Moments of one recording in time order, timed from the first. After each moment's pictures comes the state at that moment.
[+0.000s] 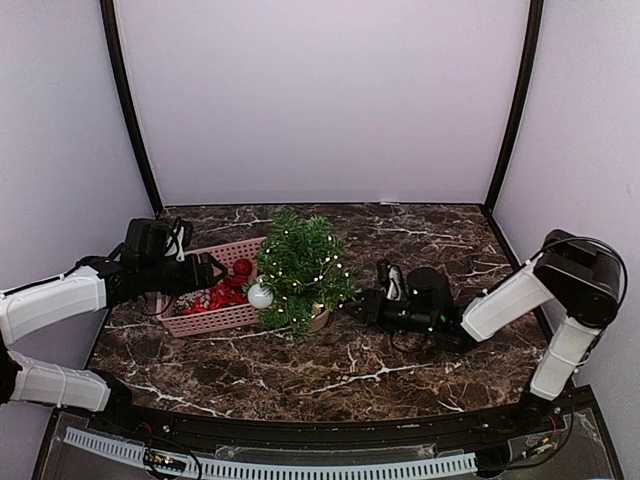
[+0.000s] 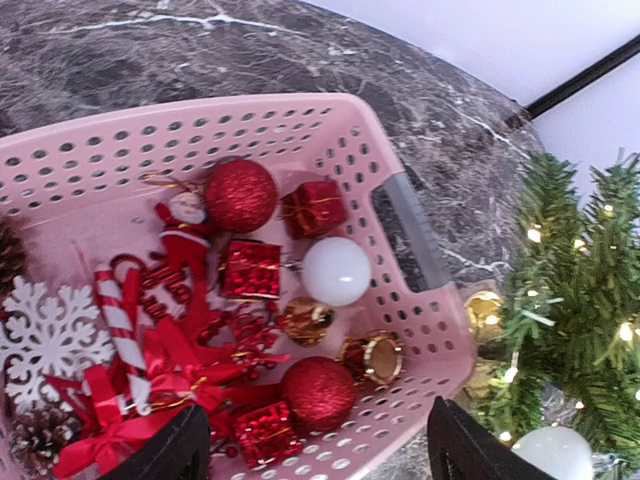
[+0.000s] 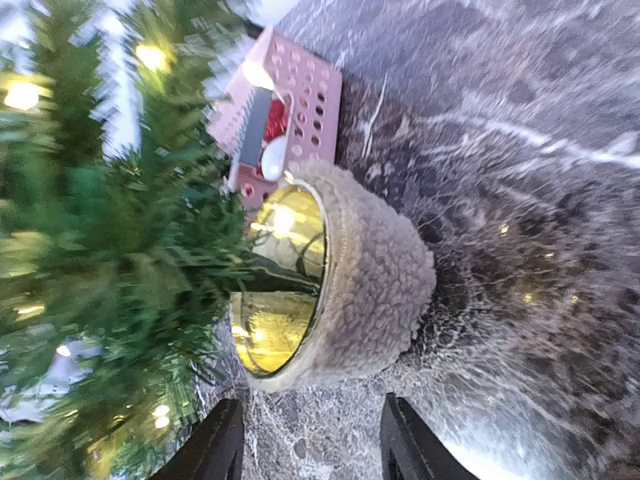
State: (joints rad) left arm -0.40 1.12 0.67 -0.19 0.20 -0.54; right arm 0.87 1.78 0.58 0.84 -0.25 1.00
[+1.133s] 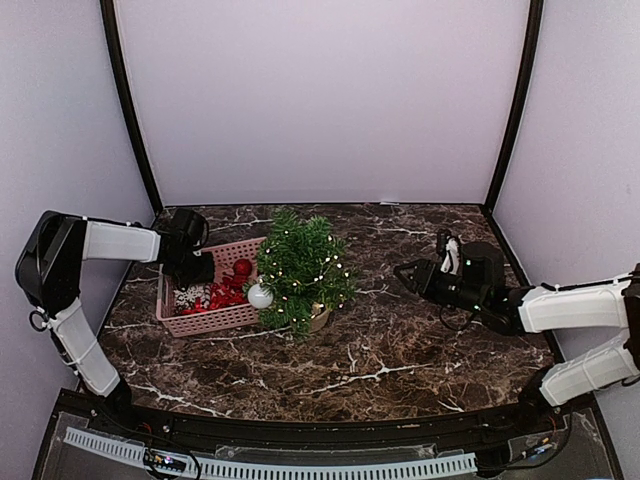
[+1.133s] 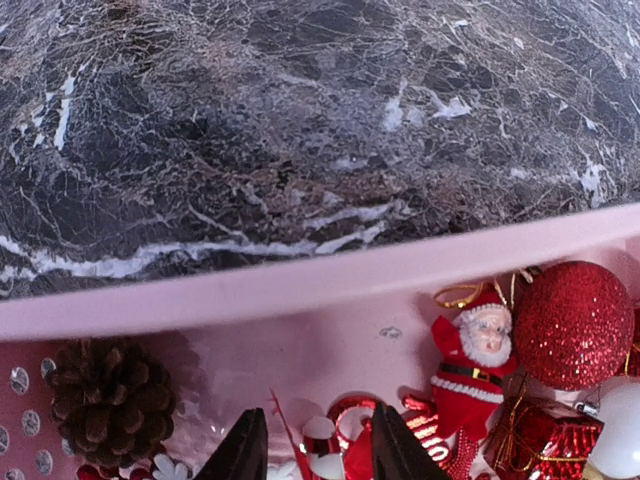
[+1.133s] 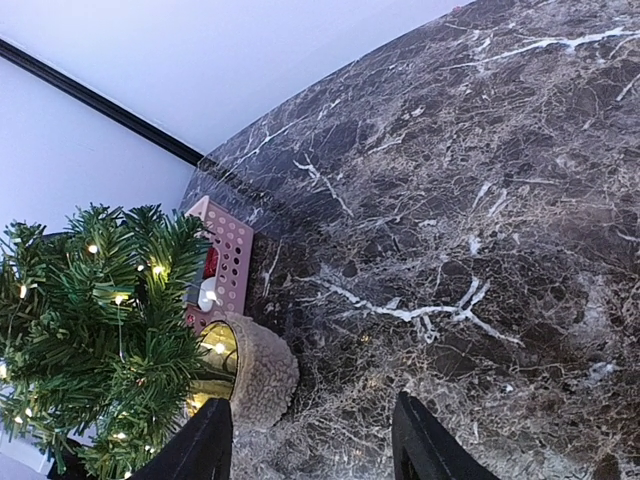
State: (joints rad) left arm -0.29 1.72 0.99 -0.32 -0.15 -0.43; right arm 0.63 1.25 0.46 0.43 -0.11 0.80
